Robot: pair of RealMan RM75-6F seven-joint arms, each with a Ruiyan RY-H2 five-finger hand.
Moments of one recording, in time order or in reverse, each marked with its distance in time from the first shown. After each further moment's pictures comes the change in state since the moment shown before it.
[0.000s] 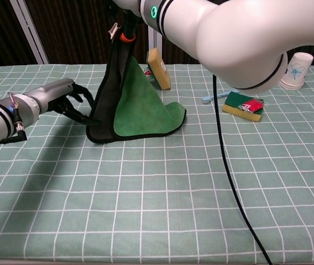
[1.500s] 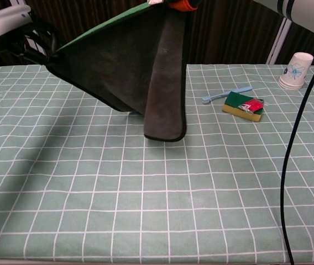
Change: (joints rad) left arm 0.090 0.260 -0.082 -0.297 0.200 0.208 -0.077; right arm -0.317 0.347 -0.061 -0.458 -0.231 0.171 0.373
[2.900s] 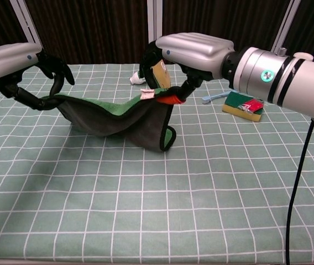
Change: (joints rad) left arm 0.062 0.110 0.255 -0.219 0.204 0.069 0.160; right arm -0.031 -0.109 -0.270 0.263 -0.476 -0.131 0.422
